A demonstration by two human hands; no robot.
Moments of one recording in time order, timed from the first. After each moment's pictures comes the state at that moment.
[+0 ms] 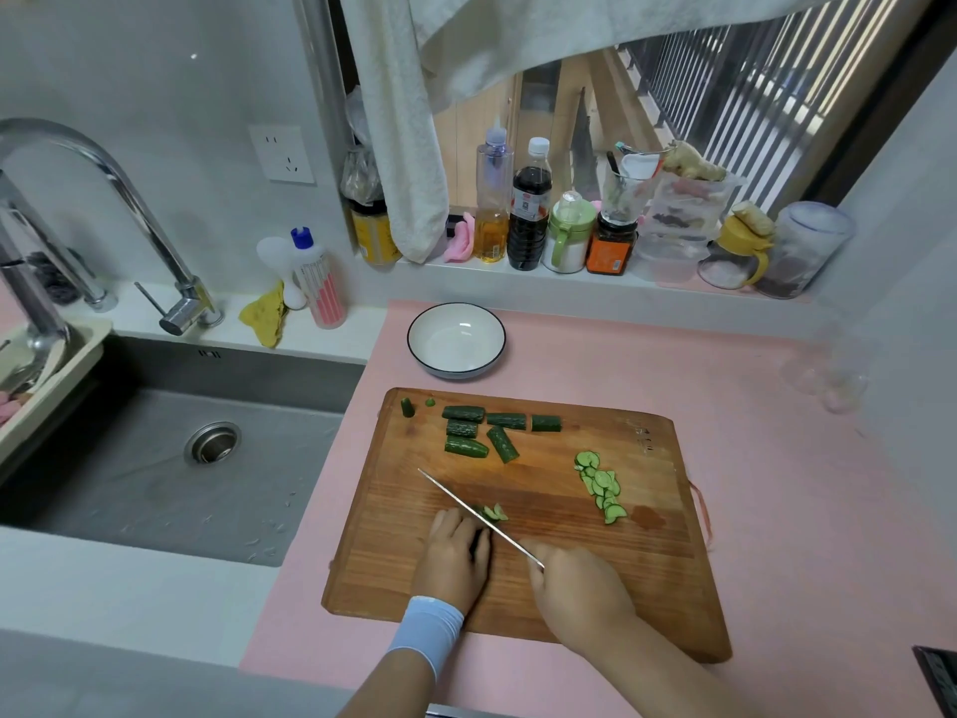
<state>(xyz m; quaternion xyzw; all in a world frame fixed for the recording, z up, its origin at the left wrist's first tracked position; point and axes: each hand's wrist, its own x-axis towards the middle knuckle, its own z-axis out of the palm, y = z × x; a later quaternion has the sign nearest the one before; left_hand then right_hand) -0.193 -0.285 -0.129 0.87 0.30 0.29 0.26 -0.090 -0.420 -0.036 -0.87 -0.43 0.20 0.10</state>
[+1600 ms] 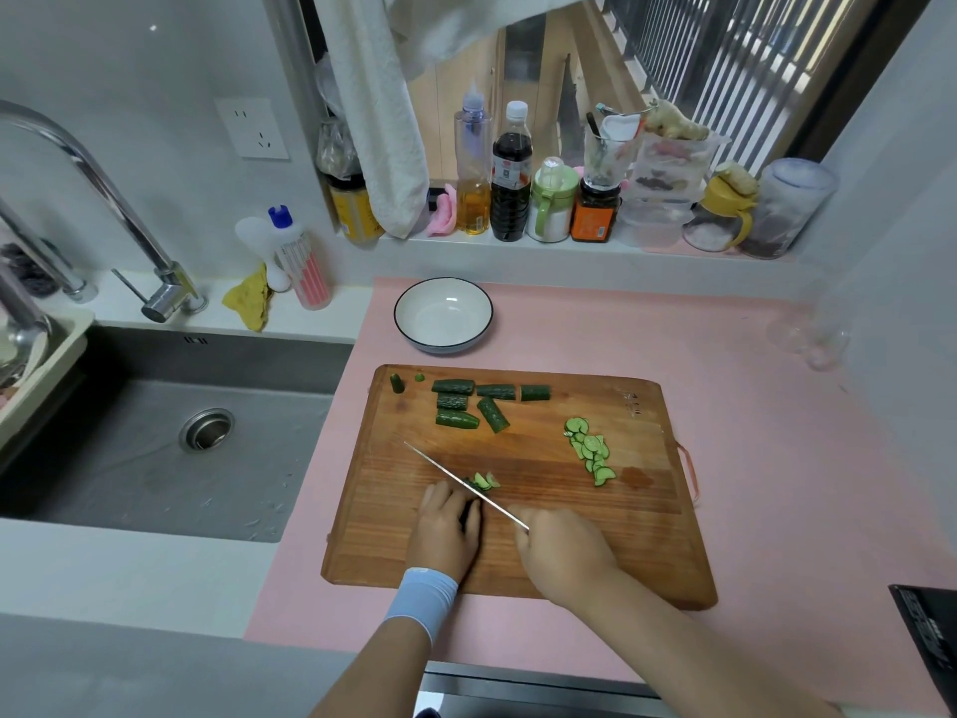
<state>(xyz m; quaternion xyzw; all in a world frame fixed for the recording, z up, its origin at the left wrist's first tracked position) -0.197 -0.288 -0.130 0.87 0.31 0.30 0.25 -0.096 -0.418 -0.028 -0.87 -0.43 0.23 0.10</state>
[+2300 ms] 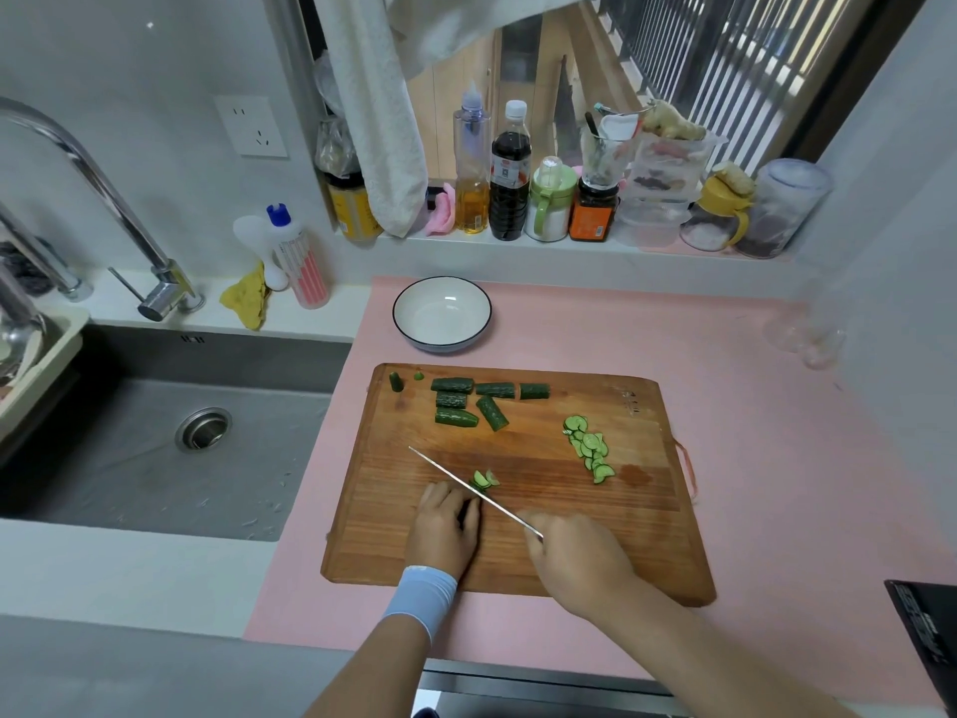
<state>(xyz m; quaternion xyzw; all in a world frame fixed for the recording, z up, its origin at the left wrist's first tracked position) -0.198 -0.286 -0.128 0.86 0.31 0.30 0.25 -0.095 -0.435 -0.022 -0.86 -0.44 0.22 0.11</state>
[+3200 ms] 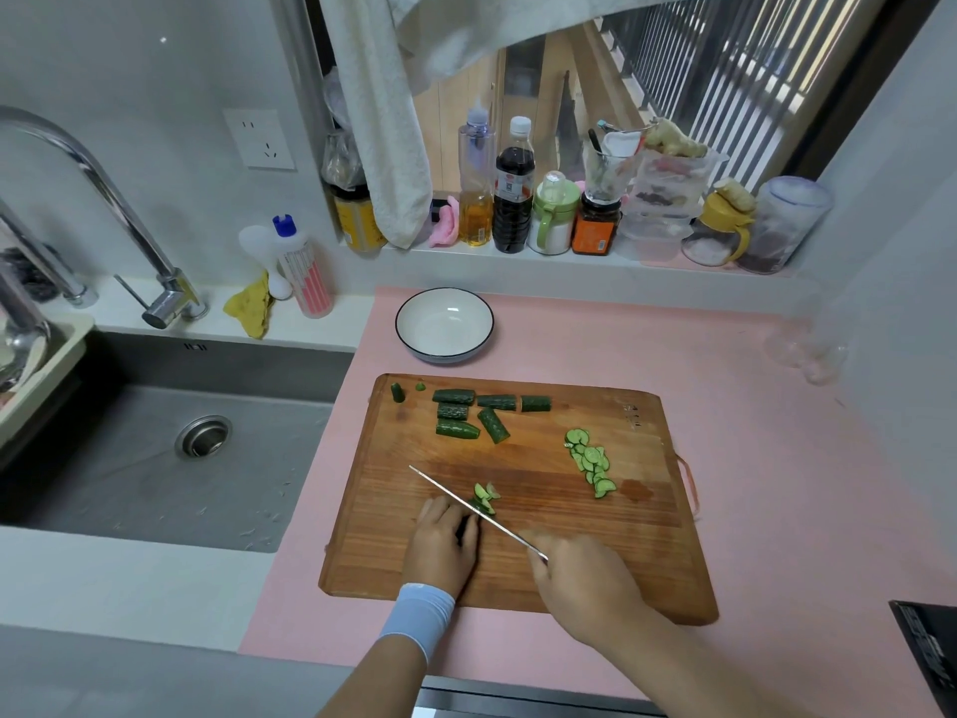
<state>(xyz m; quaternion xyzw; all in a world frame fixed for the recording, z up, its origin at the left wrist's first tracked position) -0.201 -0.287 -0.132 0.86 0.32 0.29 0.26 -0.097 -0.444 -0.027 -0.86 -0.45 0.20 0.12</state>
